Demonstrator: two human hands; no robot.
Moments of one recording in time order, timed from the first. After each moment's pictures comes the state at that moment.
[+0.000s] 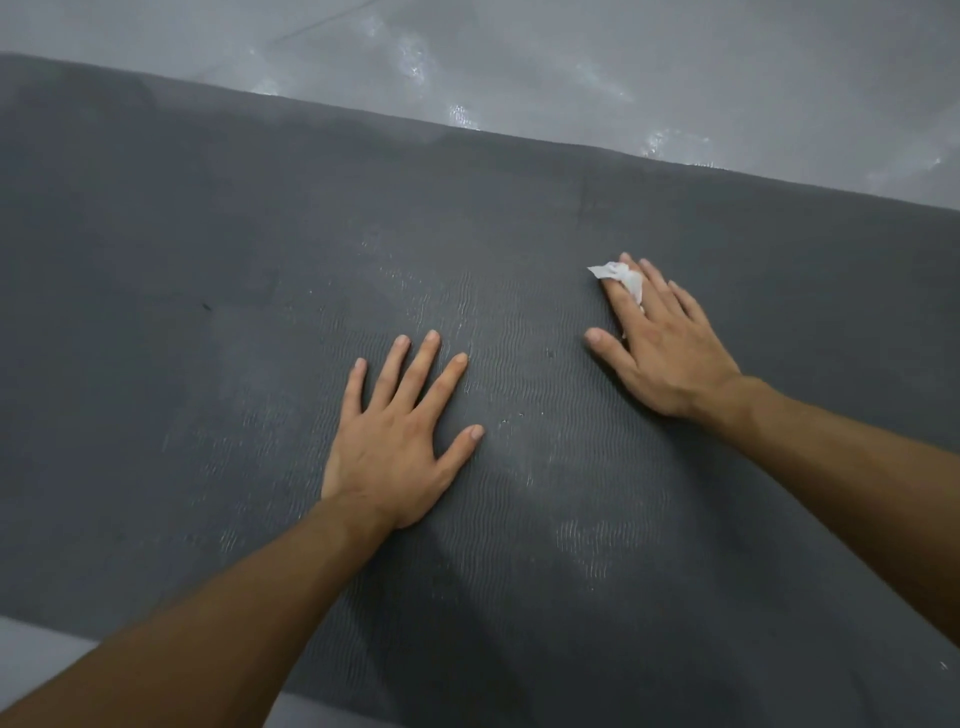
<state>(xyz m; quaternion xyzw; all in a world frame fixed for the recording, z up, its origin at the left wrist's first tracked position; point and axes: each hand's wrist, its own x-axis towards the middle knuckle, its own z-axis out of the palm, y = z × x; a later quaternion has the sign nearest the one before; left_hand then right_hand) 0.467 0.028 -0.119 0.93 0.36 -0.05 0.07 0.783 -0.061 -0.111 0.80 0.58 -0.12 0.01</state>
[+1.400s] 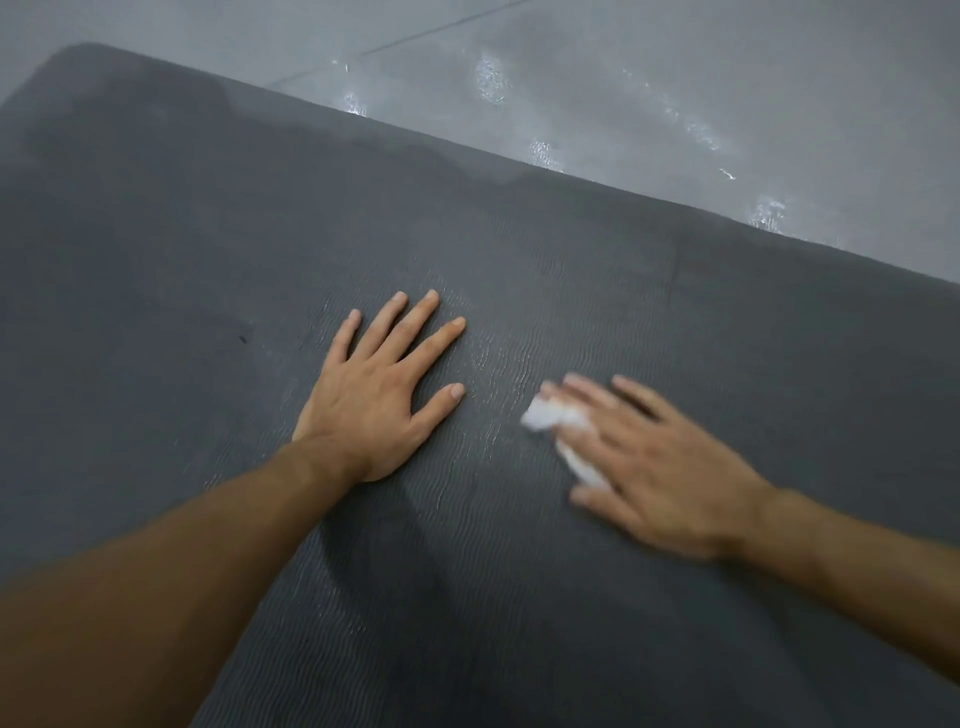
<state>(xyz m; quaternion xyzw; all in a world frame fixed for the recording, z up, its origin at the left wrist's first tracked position) 0.470 0.151 -0.123 0.92 0.39 -0.01 0.07 0.744 -0.015 -0.110 0.55 0.83 -0.09 0.04</state>
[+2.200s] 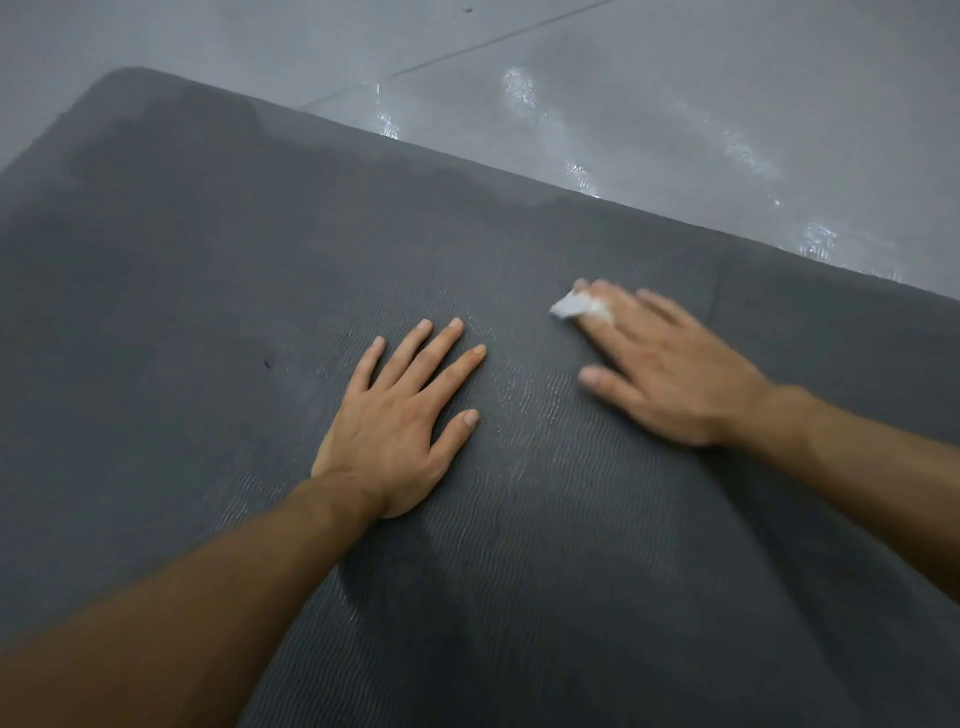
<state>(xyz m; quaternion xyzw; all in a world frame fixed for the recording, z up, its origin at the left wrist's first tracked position) 0.469 0.152 -0.121 0.92 0.39 -0.01 0.08 0.781 0.096 -0.107 0.61 0.78 -0.12 0.01</state>
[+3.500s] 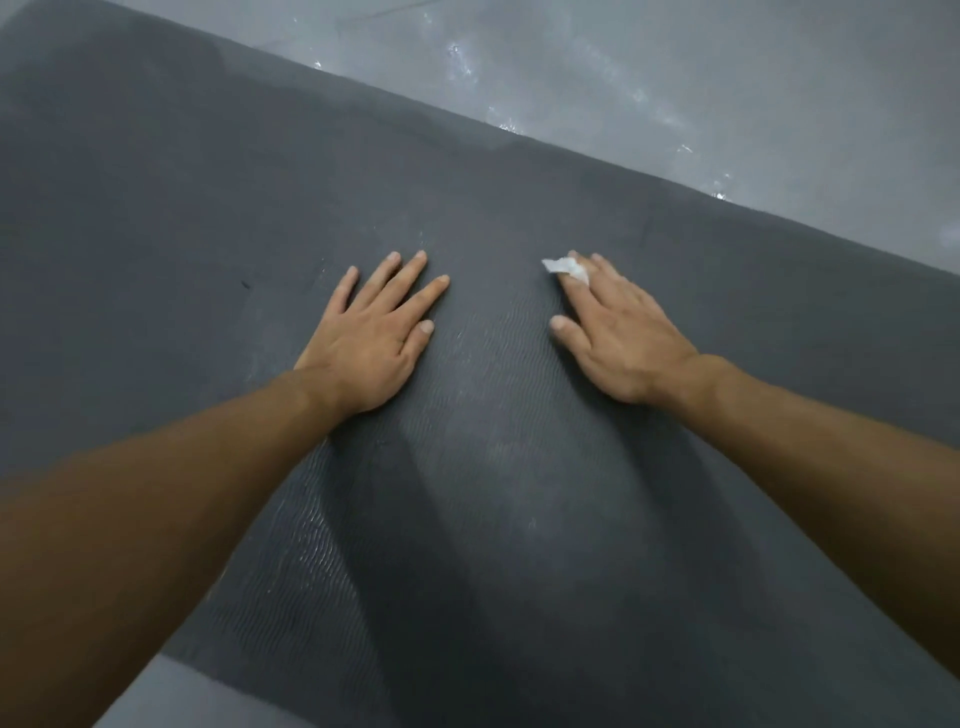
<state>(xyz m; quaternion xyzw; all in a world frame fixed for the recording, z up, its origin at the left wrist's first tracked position) 0.462 0.145 -0.119 0.92 0.39 -0.02 0.09 0.737 0.032 -0.094 0.73 0.66 -0.16 0.02</state>
